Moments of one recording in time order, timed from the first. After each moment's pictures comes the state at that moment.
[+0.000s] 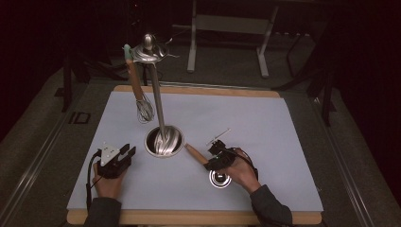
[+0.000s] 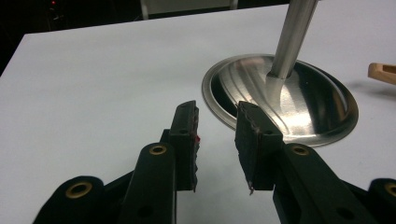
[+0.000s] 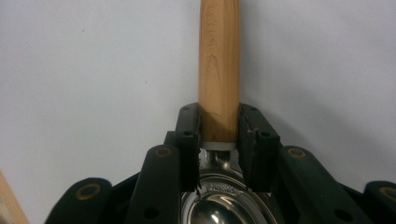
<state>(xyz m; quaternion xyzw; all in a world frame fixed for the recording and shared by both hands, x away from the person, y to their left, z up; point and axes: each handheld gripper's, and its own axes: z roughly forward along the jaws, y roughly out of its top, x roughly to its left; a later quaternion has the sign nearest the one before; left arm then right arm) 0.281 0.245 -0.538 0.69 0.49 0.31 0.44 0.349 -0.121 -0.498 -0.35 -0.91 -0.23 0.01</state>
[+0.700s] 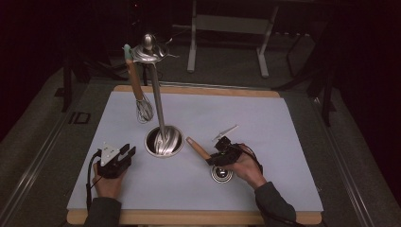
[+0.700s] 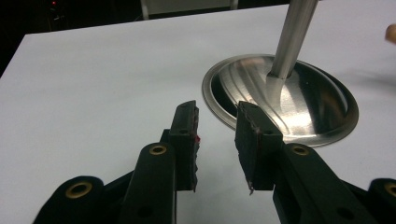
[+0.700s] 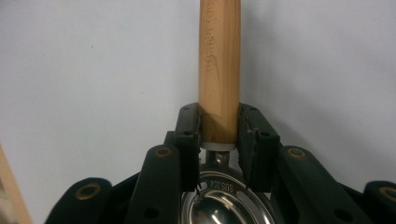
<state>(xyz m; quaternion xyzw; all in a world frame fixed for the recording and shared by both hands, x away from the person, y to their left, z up) 0.281 0.245 -0.539 0.69 0.49 0.31 0.44 0.359 -0.138 -0.490 -0.32 -0.90 -0.28 0.01</state>
